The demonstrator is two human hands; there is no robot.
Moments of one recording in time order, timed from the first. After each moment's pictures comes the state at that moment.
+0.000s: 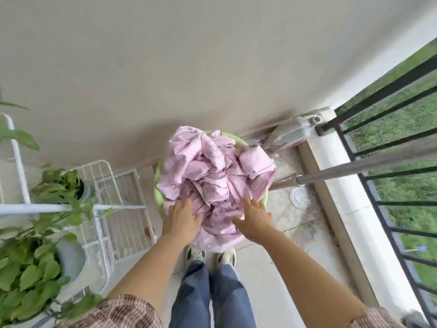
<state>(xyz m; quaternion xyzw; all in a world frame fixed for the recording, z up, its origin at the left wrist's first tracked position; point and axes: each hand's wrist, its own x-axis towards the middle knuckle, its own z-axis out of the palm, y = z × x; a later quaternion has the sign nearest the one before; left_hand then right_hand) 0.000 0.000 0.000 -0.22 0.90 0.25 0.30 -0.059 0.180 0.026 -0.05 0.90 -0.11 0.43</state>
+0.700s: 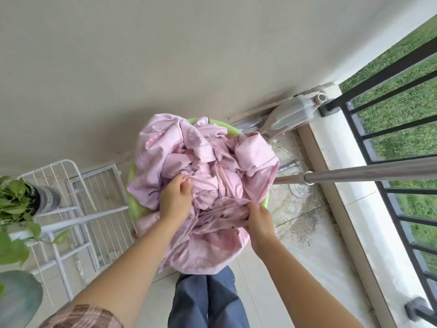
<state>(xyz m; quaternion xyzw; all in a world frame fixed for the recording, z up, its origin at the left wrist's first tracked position) -0.077 0.006 -0.083 -0.30 0.84 0.43 0.10 -0.078 0.189 -0.057 0.39 0.69 -0.53 0.29</state>
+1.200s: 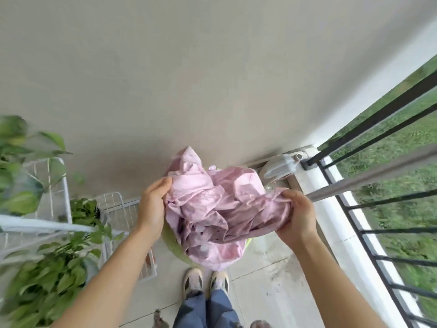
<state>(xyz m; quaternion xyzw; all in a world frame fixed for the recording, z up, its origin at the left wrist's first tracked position) -0.054 -0.037 0.189 -0.34 0.51 0.78 -0.06 -0.108 0.215 0.212 0.25 0.49 -0.80 0.24</state>
